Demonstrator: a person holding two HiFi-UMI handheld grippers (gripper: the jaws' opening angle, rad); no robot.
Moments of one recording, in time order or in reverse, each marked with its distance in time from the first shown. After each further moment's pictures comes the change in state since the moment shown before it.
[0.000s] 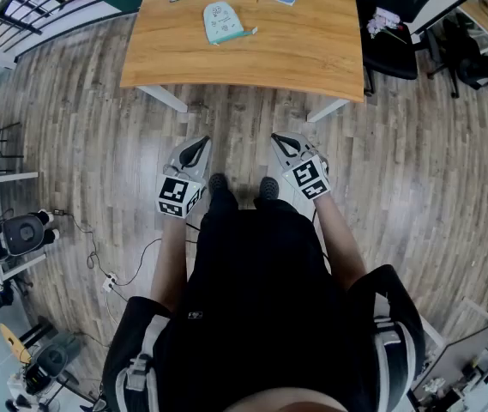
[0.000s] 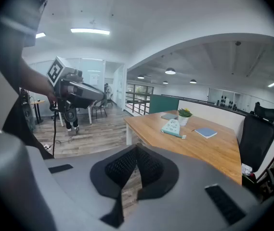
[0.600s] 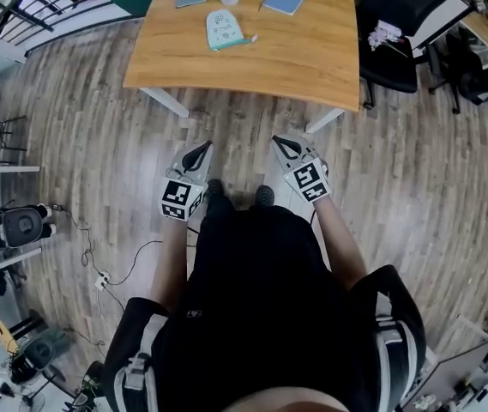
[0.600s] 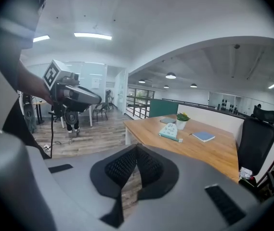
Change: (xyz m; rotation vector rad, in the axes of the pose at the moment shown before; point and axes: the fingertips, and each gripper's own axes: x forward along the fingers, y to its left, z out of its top) left arm 0.004 -0.038 0.009 0.005 -0.007 0.042; right arm -0.029 -0.019 -0.004 -0.007 -0.046 0.004
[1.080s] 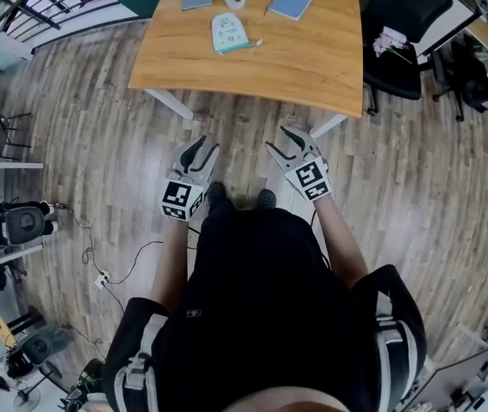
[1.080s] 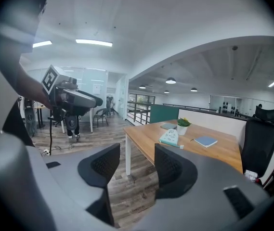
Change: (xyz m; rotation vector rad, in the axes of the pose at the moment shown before) left arm 0.001 0.008 0.016 0.001 -0.053 0.044; right arm 0.008 -0.012 0.017 0.011 -0.075 0.019
